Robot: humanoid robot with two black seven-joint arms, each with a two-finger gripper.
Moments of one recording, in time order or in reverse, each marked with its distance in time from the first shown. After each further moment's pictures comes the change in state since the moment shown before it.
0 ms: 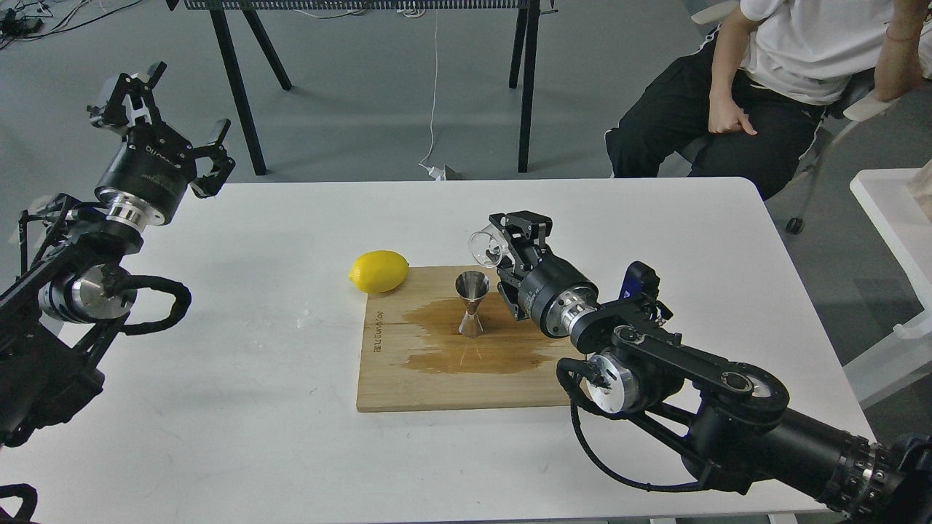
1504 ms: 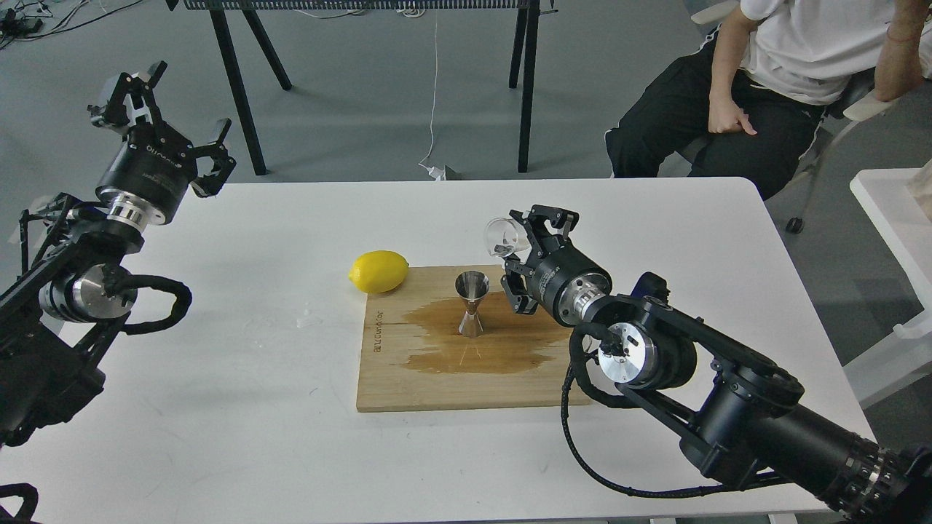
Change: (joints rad) left arm -0.002 -0.001 0.000 0.000 0.000 0.000 0.001; right arm -0.027 0.006 0.113 0.006 0.257 0.005 -0.006
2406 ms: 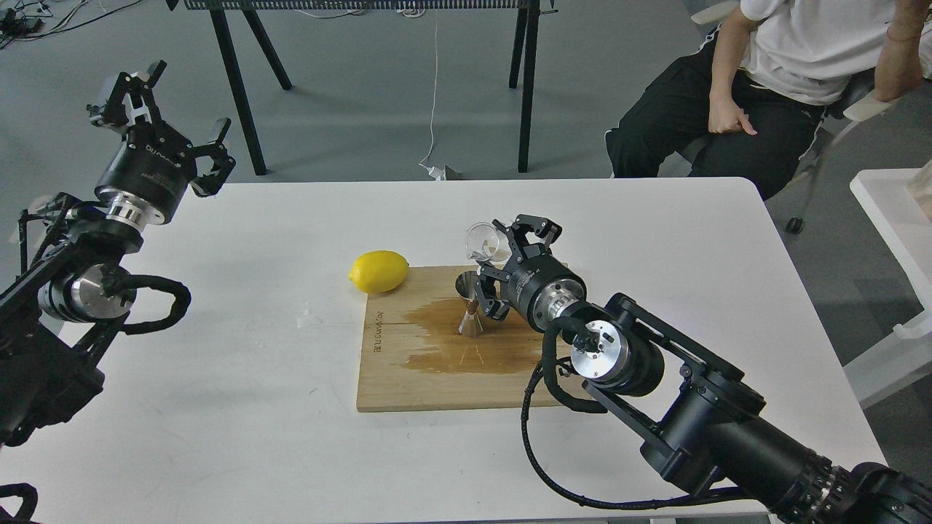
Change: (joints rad) left arm 0.001 0.000 -0.002 0.000 0.000 -0.005 -0.001; right arm -0.047 0.143 0.113 -0.069 0.071 -0.001 0.006
